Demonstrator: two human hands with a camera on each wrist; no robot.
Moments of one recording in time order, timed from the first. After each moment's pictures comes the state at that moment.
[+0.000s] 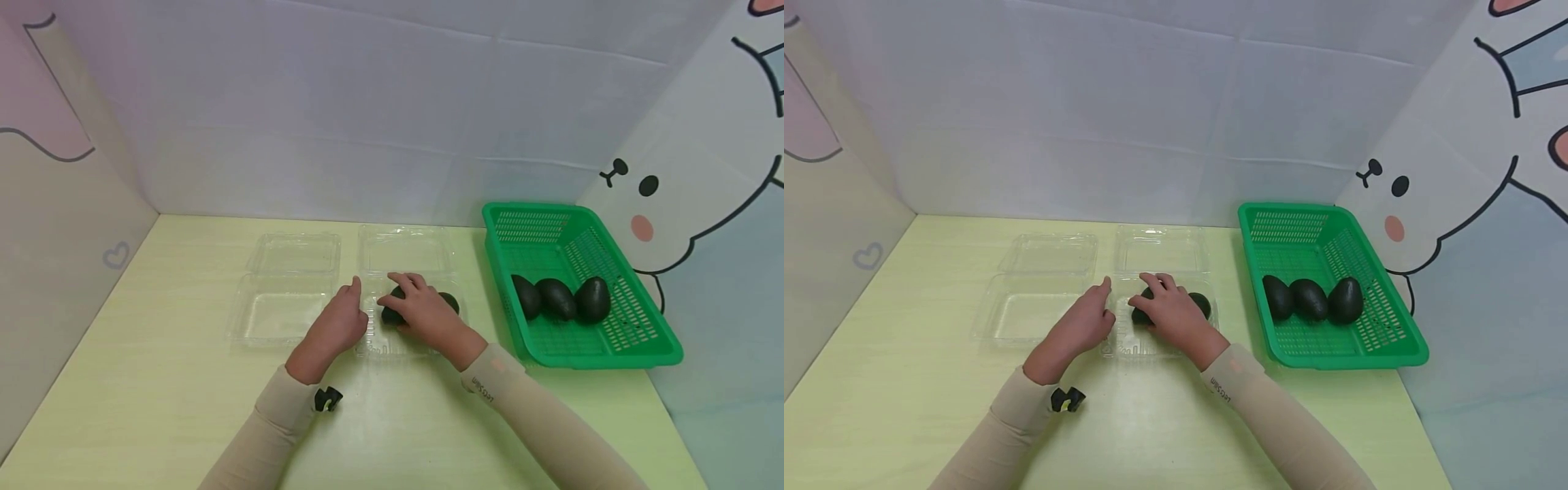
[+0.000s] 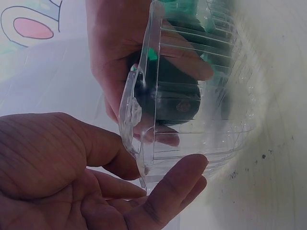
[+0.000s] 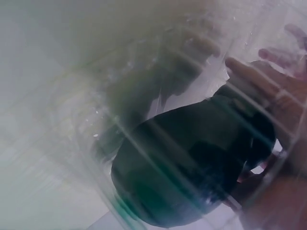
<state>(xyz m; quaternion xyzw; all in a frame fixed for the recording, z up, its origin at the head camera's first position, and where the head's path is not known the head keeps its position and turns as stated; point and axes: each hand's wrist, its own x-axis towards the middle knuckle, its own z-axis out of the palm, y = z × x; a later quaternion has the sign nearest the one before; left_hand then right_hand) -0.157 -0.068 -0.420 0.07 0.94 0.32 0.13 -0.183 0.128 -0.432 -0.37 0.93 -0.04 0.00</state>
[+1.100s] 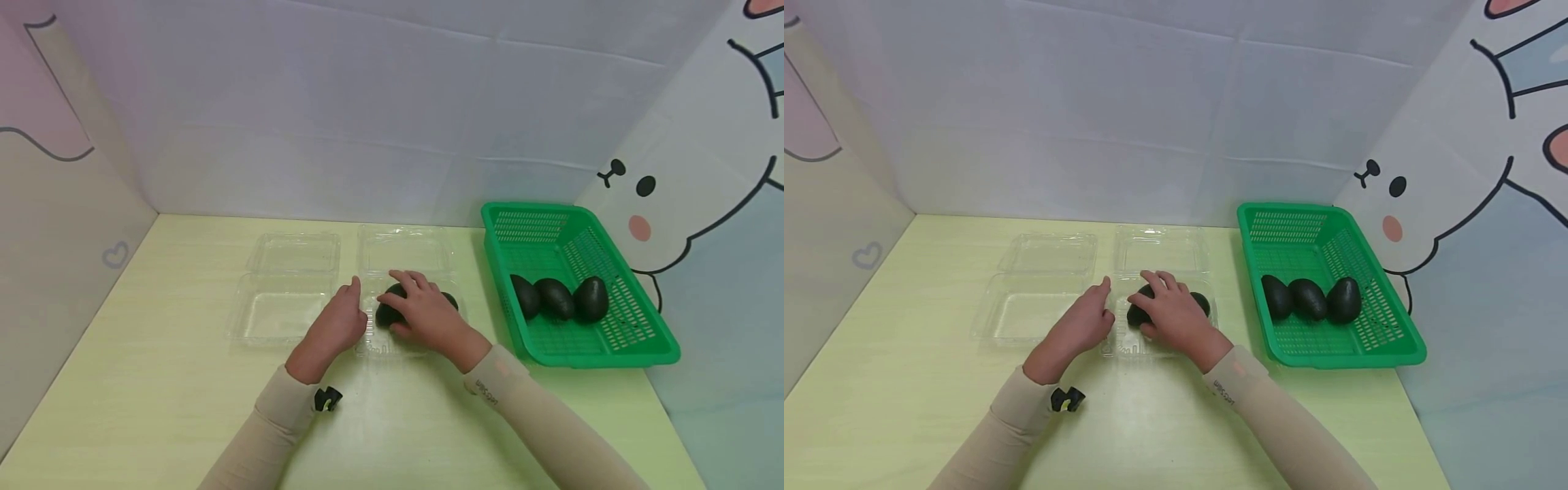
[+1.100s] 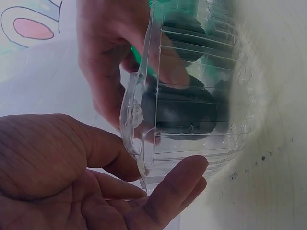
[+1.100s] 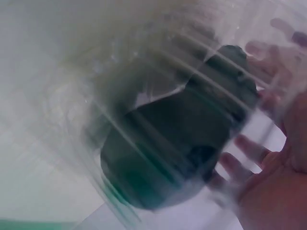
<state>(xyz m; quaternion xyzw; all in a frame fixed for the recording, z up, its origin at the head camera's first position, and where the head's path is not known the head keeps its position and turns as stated) -0.156 -0.069 -0.420 0.08 0.94 0.32 0.12 -0.178 0.131 -0.425 -0.36 0.93 -0.05 -0.01</state>
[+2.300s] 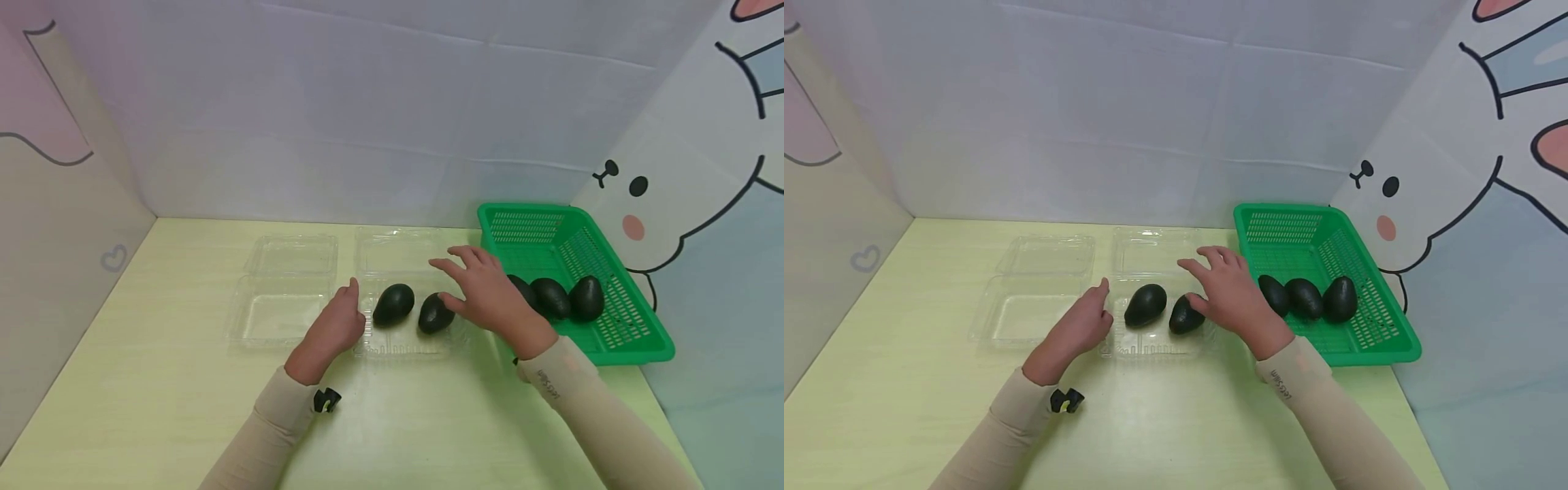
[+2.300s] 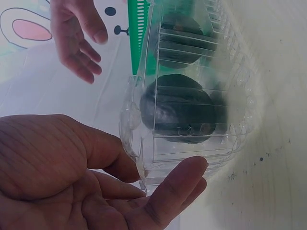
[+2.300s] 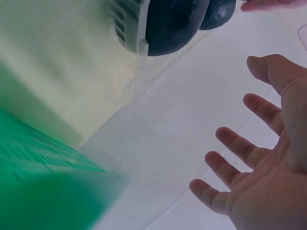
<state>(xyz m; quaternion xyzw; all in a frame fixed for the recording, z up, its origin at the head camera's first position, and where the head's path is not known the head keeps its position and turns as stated) -0.157 -0.069 -0.421 0.07 0.93 0.33 0.13 -0.181 0.204 -0.364 -0.29 0.95 -0.08 -0.06</state>
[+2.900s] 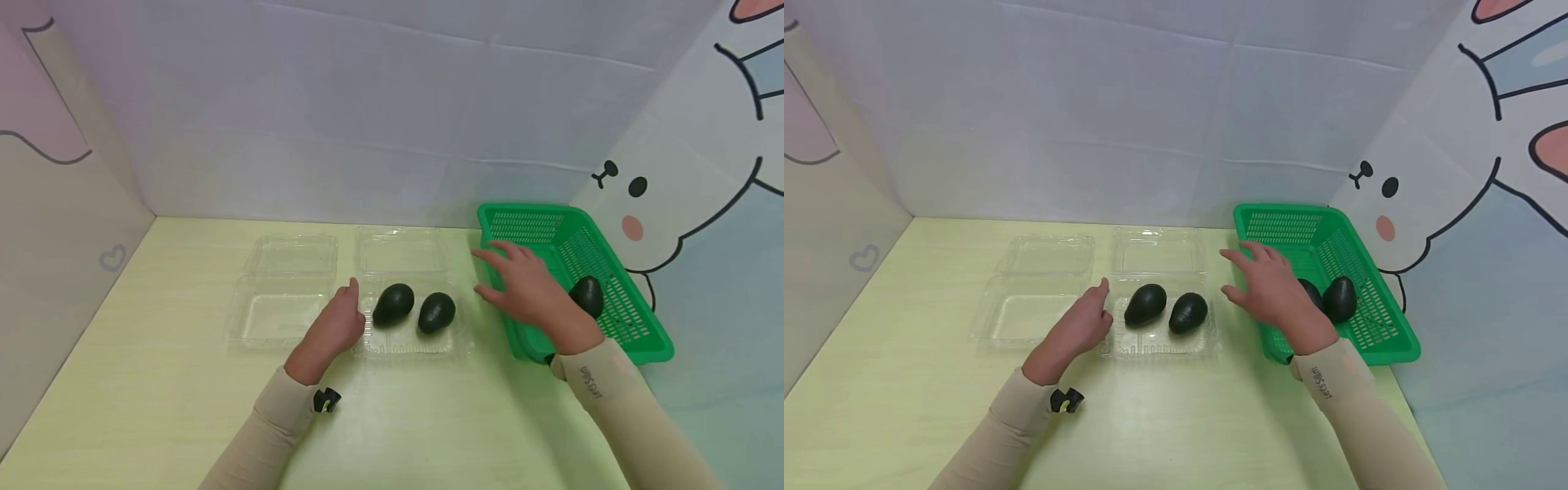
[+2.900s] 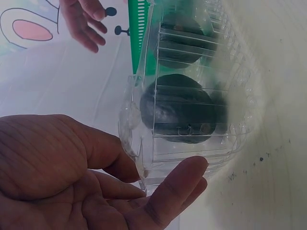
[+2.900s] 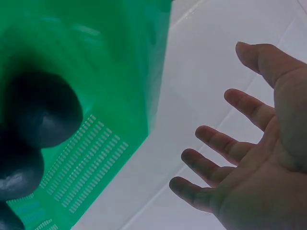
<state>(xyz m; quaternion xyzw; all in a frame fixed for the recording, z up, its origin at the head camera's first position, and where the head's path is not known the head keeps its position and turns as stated) -0.155 -0.068 -0.420 0.06 0.93 0.32 0.13 -0.181 0.251 -0.338 -0.20 0.97 -0.09 0.02</state>
